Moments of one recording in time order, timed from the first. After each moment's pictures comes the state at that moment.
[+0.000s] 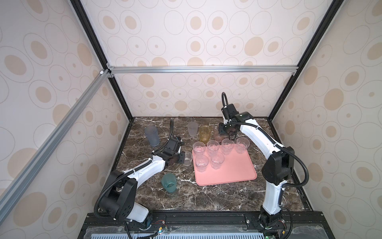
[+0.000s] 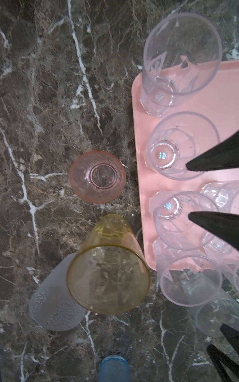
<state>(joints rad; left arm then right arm) -0.47 1.46 0.87 -0.33 -0.07 -0.28 0.39 1.99 1.95 -1.04 0.06 0.41</state>
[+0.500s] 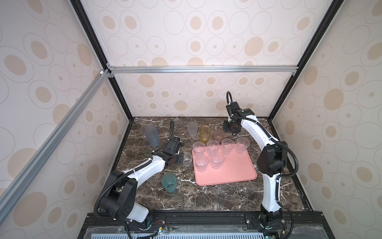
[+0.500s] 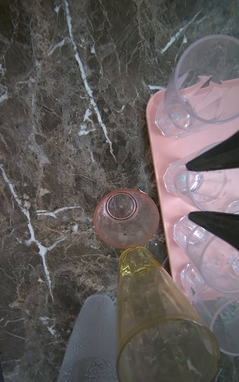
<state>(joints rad) -0.47 1.46 0.87 -0.37 -0.13 -0.25 0.31 2.12 2.08 -1.10 0.04 0.40</state>
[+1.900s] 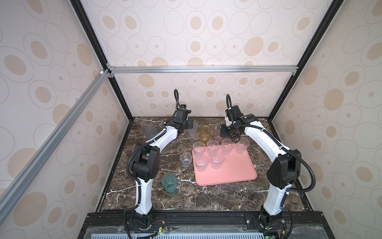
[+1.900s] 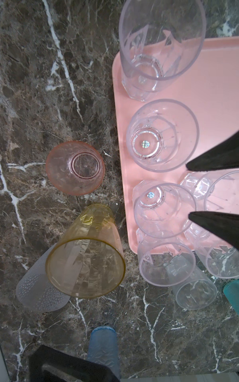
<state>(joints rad) -0.39 2.10 1.76 -0.28 -0.13 -0.24 0.39 1.86 1.78 -1.00 -0.07 0.46</state>
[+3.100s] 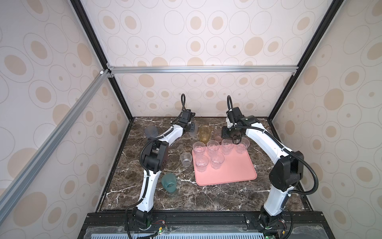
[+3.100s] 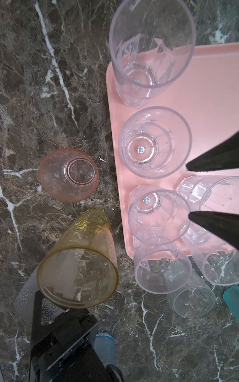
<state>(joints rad) -0.38 2.30 1.92 -0.39 -0.12 -0.19 0.39 1.83 1.74 -0.99 -0.05 0.45</state>
